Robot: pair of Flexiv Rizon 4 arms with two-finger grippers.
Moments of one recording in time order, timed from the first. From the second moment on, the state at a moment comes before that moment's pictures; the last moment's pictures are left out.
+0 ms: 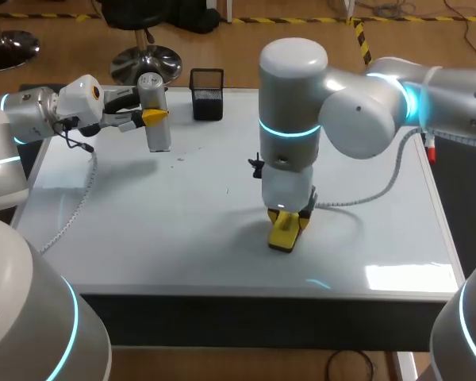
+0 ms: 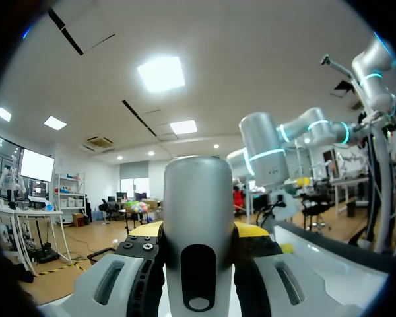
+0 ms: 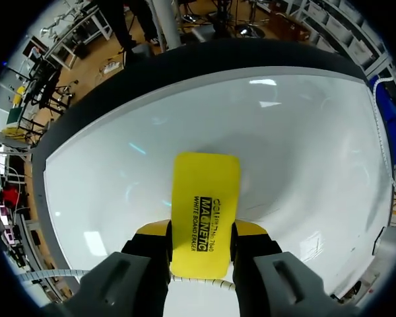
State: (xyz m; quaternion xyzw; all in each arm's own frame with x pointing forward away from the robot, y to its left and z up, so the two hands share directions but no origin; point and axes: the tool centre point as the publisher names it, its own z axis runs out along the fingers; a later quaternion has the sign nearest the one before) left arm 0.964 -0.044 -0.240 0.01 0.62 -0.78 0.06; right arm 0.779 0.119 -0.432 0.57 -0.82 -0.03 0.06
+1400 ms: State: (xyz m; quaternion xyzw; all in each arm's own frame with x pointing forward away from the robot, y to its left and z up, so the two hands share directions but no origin) left arm 0.964 -0.044 -0.240 0.01 0.62 -0.78 0.06; right arm 0.925 0.063 -0.358 0.57 -0.82 -0.06 0.02
